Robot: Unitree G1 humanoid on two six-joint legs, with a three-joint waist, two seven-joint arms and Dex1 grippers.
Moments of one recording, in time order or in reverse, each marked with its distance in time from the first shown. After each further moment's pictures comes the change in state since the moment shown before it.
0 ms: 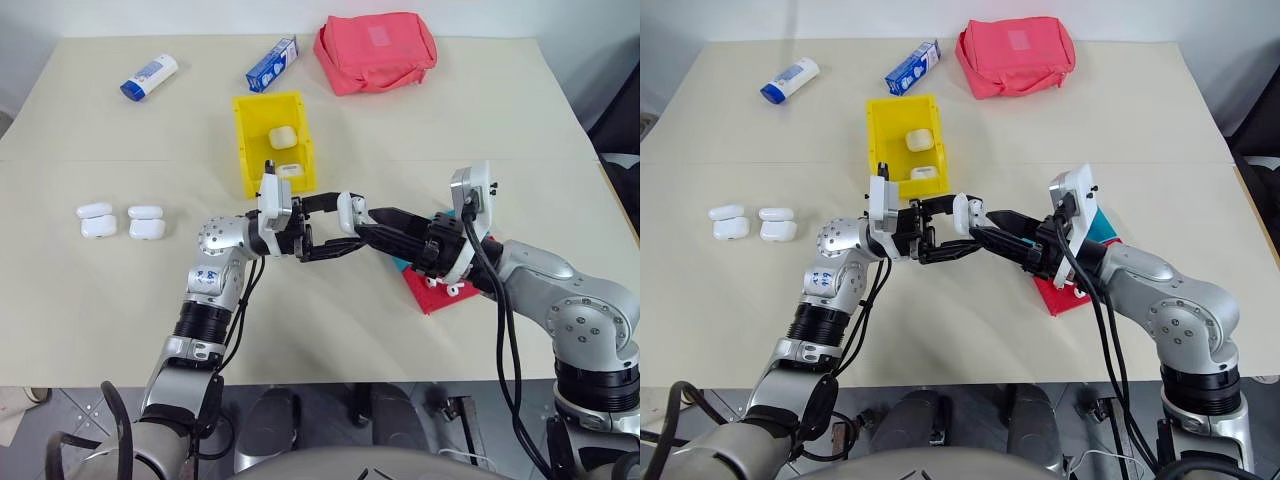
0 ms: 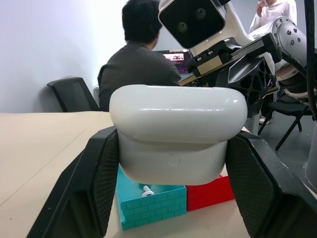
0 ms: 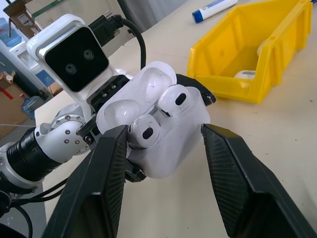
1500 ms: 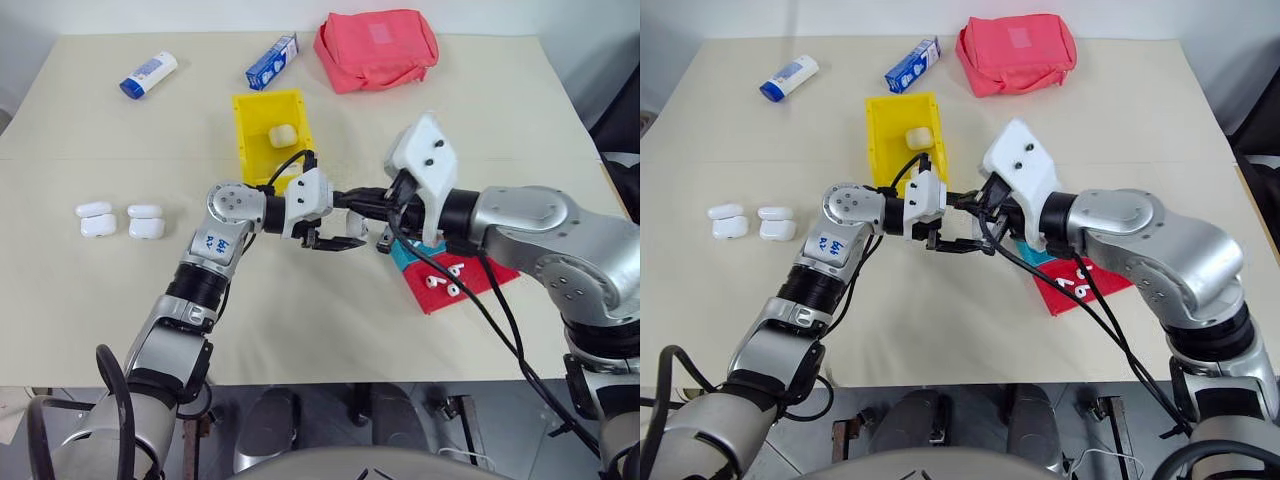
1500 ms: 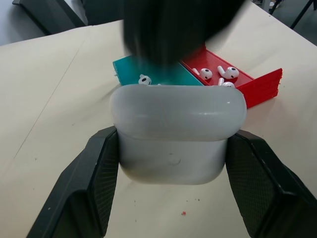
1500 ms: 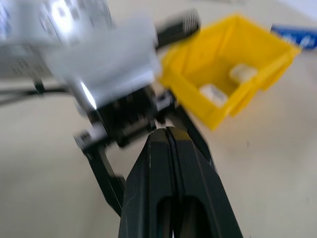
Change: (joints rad) left arm -0.212 0.115 -0.165 0.165 0.293 -0.033 0.074; right arm -0.376 -0.142 0.322 -0.022 -0.377 0.097 0.001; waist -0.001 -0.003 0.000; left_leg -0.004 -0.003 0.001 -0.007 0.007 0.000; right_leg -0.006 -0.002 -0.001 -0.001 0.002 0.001
